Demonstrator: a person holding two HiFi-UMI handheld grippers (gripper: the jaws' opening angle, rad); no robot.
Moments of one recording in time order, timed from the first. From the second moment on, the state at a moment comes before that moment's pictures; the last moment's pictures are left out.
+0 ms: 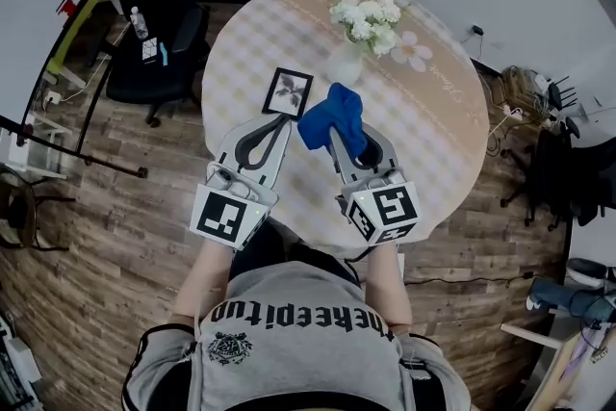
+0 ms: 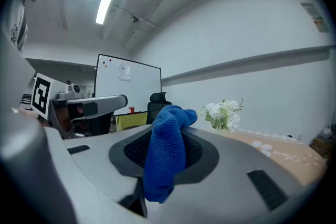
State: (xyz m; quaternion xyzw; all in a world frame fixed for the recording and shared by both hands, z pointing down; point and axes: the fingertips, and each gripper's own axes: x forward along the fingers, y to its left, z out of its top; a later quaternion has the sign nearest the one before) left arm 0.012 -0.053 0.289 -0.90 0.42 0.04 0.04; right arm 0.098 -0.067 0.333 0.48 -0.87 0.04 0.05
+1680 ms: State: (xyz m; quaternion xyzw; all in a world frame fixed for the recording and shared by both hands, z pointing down) left arm 0.002 0.047 0.278 -0.86 0.50 0.04 0.06; right arm 0.093 0.019 0.317 0.43 -0.90 0.02 0.02
